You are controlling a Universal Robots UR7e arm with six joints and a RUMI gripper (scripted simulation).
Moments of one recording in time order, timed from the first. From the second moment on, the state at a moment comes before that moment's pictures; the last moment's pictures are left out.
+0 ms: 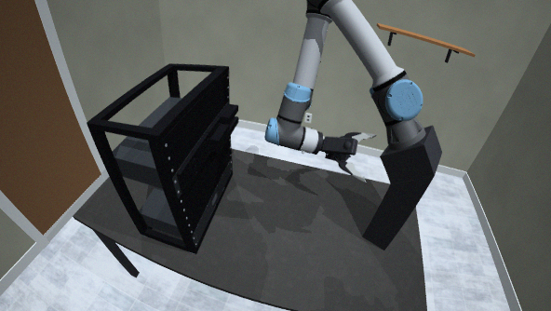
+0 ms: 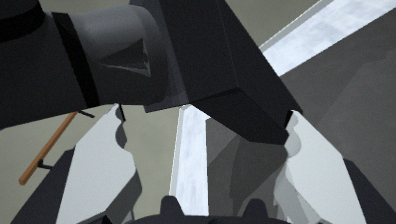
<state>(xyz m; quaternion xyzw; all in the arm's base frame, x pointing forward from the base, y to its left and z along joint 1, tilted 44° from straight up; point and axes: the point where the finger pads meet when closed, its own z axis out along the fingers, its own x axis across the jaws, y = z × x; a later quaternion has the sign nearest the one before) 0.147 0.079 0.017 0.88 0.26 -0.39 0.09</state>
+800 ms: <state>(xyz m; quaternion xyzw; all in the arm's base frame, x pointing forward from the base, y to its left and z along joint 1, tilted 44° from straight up) 0.102 0.128 0.054 0.82 0.03 -0.57 -0.03</state>
